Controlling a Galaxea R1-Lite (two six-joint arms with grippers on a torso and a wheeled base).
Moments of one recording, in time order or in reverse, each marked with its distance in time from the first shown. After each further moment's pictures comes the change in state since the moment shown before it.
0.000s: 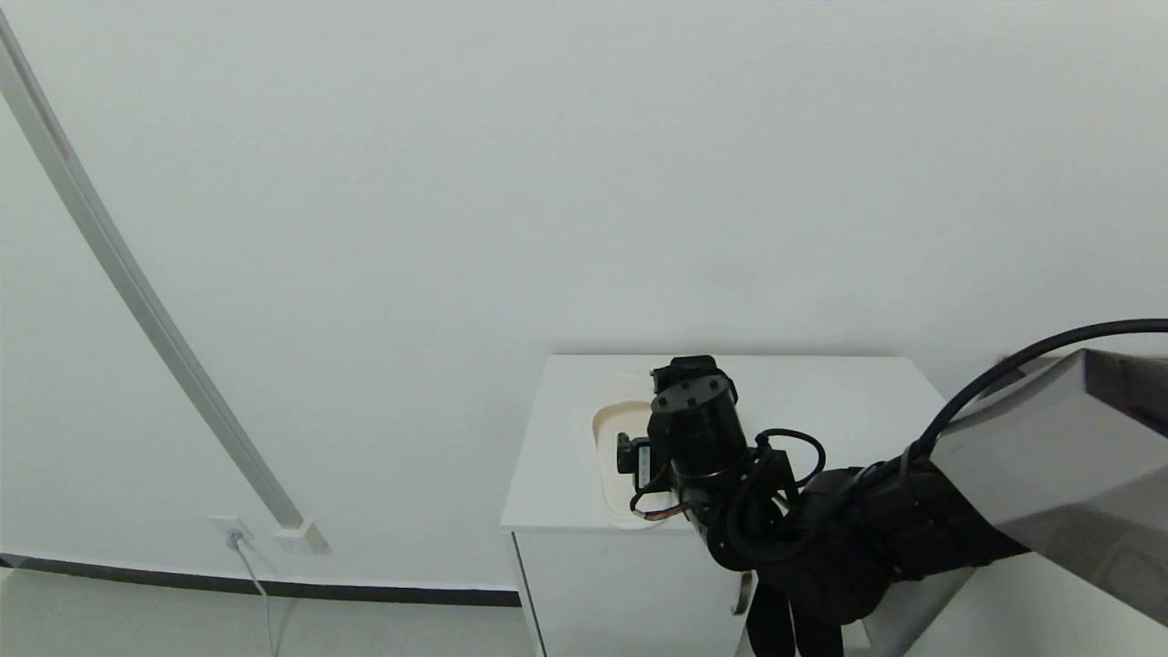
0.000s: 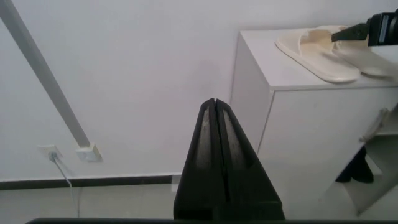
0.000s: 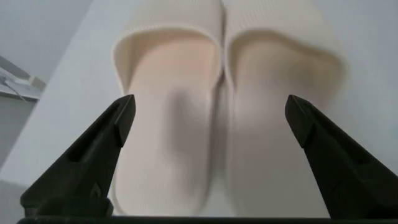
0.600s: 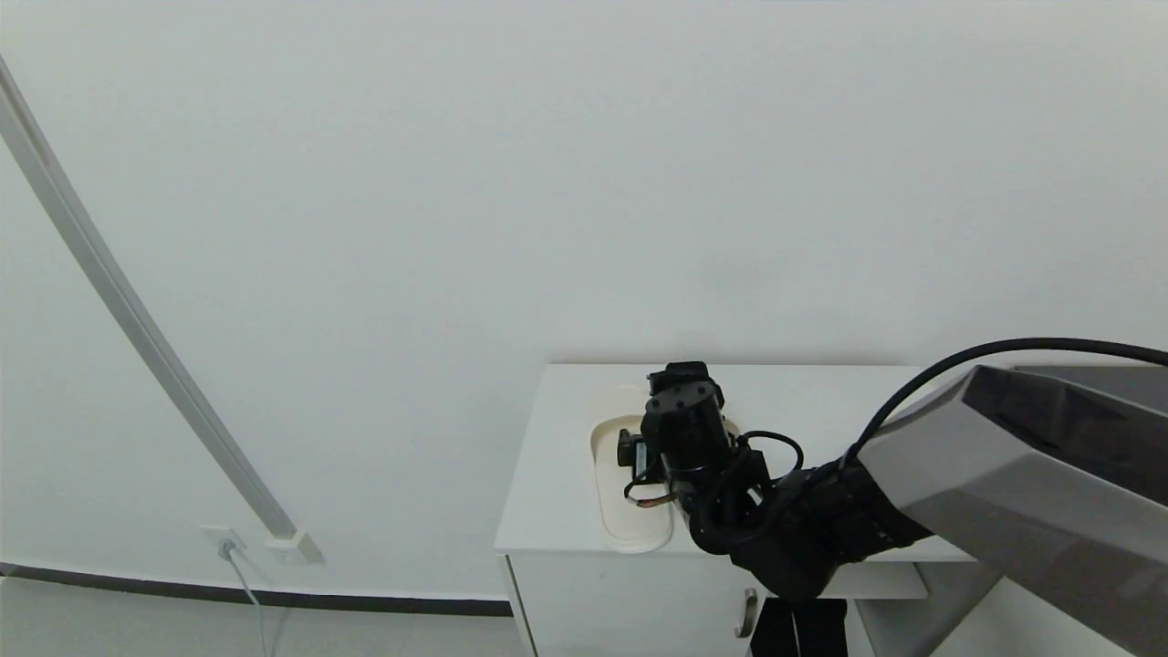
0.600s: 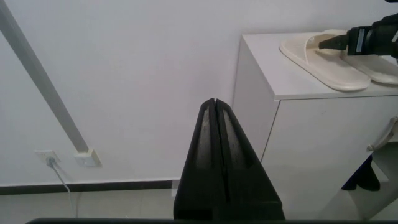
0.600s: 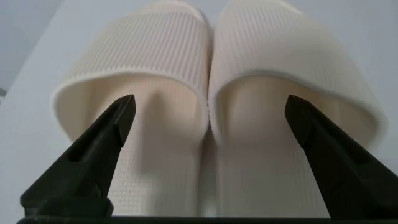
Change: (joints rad) left arm 0.000 0.000 0.000 0.000 0.000 0.000; right arm -0.039 0.123 -0.089 -0.060 0.000 -0.029
